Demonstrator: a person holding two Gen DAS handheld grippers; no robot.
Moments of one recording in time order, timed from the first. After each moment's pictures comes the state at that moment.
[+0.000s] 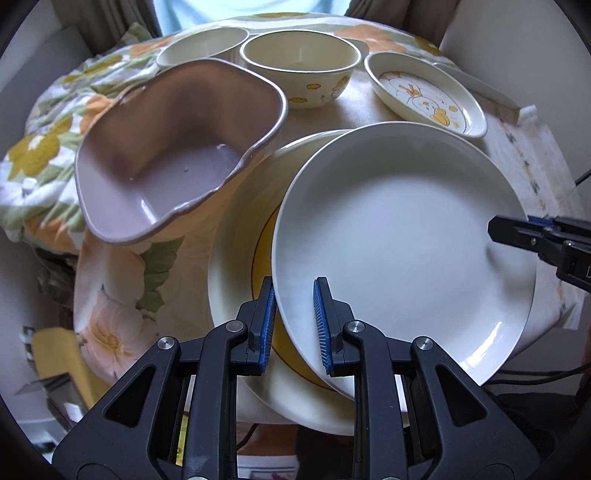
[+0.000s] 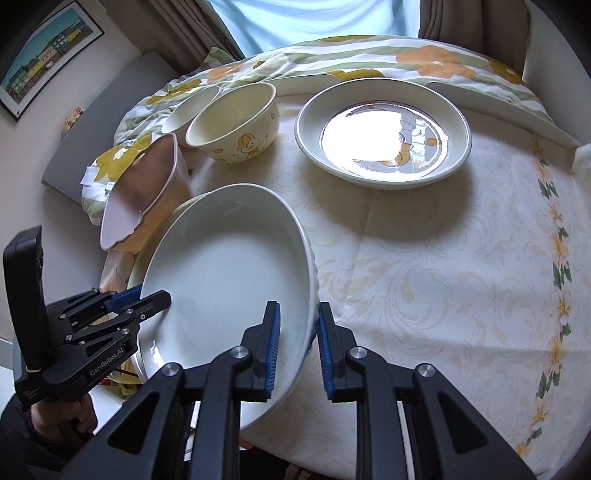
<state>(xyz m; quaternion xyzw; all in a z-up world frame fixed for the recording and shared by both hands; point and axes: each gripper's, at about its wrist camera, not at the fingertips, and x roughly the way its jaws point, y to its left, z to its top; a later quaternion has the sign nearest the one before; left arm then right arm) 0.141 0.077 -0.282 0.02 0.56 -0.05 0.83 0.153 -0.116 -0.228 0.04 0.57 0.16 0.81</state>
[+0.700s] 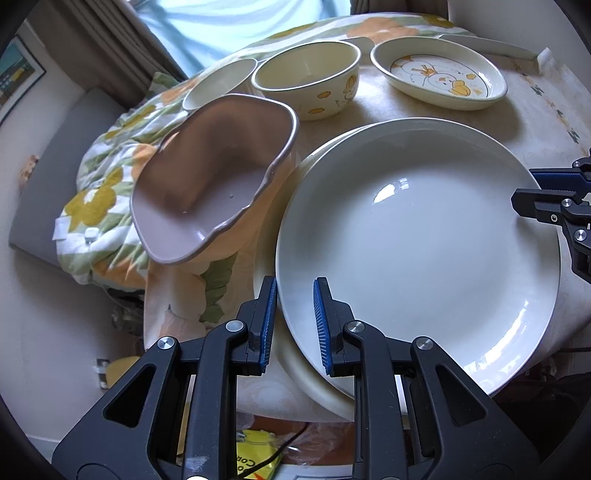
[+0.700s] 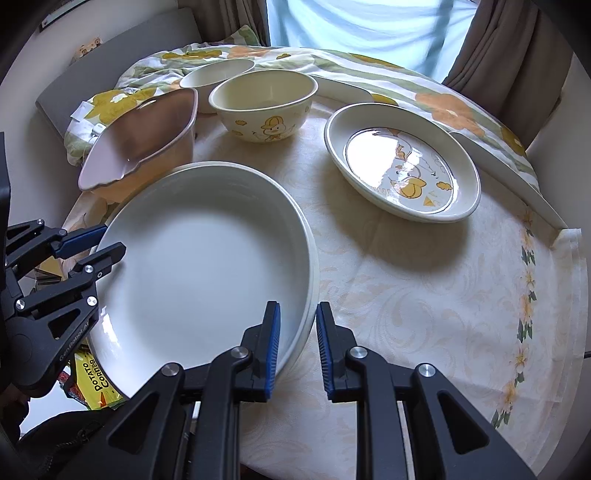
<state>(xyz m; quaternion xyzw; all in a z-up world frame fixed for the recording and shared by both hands) 0.130 0.054 -0.273 0.17 0.52 0.03 0.84 0.145 -0.082 -0.233 -0.11 0.54 0.15 0.82</state>
